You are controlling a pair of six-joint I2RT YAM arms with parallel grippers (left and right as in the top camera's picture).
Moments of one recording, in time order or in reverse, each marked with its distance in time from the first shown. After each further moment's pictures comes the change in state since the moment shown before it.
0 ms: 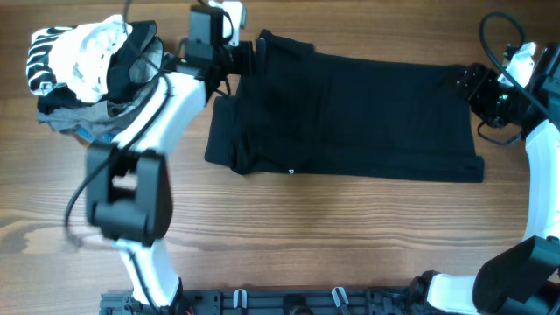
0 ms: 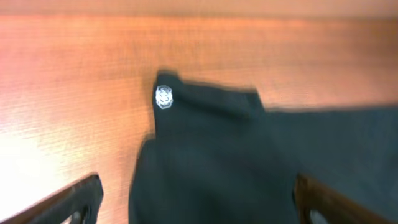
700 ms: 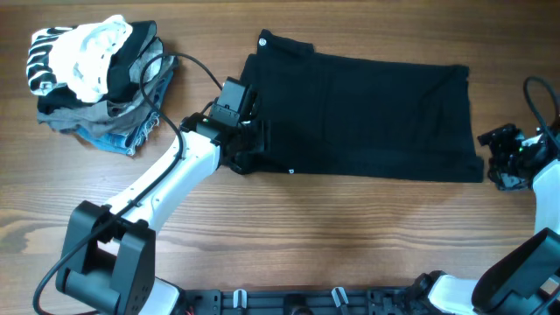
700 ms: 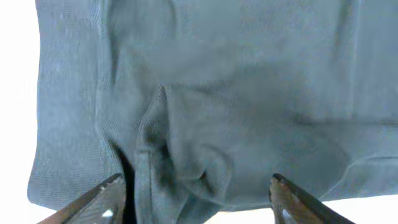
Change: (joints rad) left arm -0.196 -0.367 -0.413 -0.382 -0.217 -0.244; right arm -0.255 -0.037 -0.338 0.111 0.185 0.276
